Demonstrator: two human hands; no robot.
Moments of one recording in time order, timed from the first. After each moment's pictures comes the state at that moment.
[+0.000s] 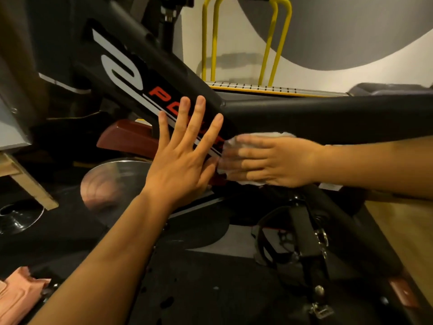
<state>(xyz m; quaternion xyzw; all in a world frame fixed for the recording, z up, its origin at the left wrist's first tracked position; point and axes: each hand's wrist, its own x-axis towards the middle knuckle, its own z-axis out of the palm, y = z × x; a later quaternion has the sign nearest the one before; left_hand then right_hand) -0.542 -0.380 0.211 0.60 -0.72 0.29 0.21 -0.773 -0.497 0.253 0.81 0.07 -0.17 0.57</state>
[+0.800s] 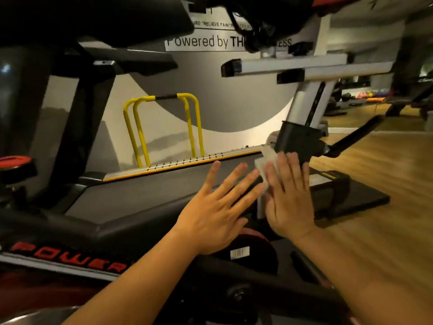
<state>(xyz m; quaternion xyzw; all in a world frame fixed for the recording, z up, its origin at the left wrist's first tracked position) -0.760 -0.472 0.312 0.31 -0.84 0.43 0.11 -0.977 -0.507 0.262 0.68 -0.49 0.41 0.36</state>
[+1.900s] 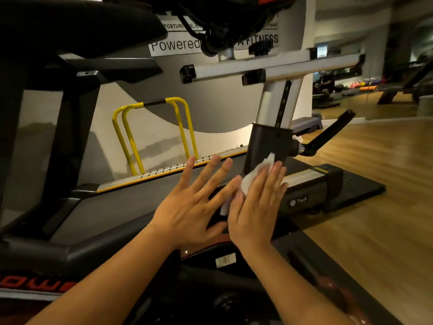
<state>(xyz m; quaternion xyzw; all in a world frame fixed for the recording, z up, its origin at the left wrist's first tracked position) -0.774 -0.487 0.333 0.32 -0.84 0.42 0.07 -0.919 -0.494 0.258 0.54 -0.60 0.56 0.17</state>
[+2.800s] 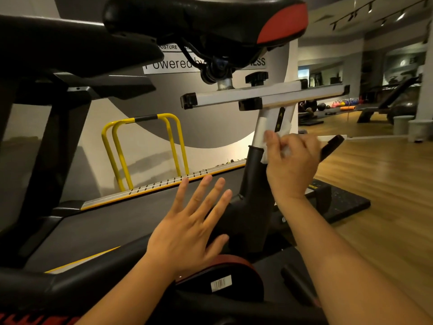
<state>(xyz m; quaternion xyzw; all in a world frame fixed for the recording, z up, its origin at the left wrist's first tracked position) -0.775 -0.484 0.333 0.36 -0.84 0.40 0.10 -0.998 -0.525 0.374 0.39 -0.49 0.74 0.24</state>
